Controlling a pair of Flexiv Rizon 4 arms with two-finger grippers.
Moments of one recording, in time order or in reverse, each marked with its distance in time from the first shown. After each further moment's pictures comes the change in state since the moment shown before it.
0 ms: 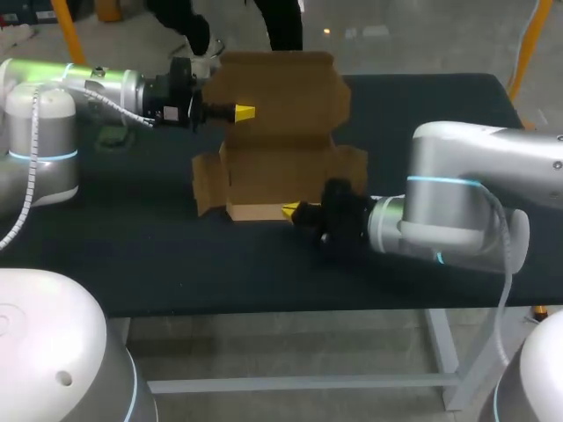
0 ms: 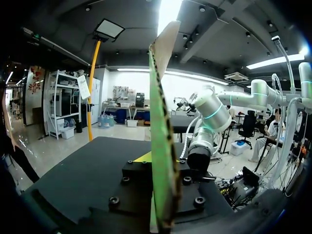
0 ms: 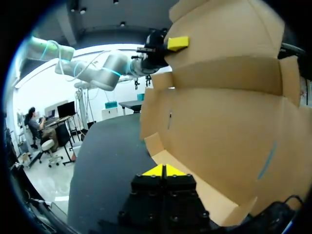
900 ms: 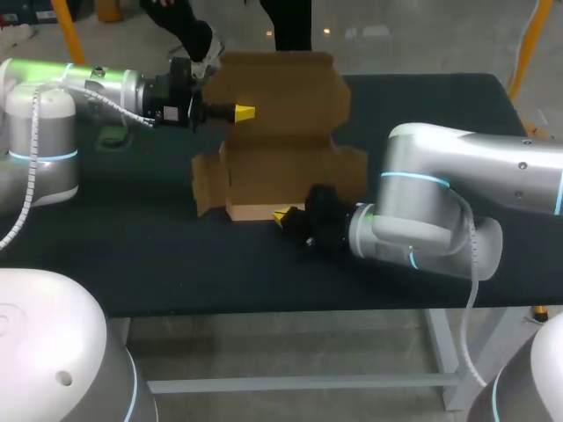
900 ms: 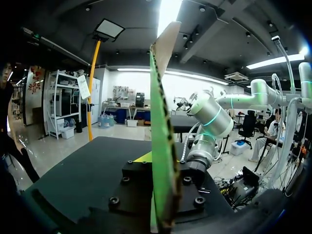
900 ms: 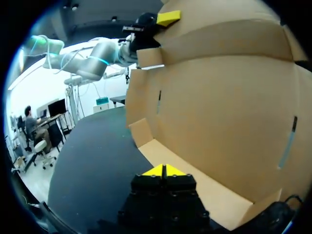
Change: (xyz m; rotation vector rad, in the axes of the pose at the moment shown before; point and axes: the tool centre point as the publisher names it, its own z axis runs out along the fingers) left arm 0.000 0.000 0.000 -0.001 0.000 0.000; right arm -0.012 -0.026 0.035 0.051 -0.072 0.033
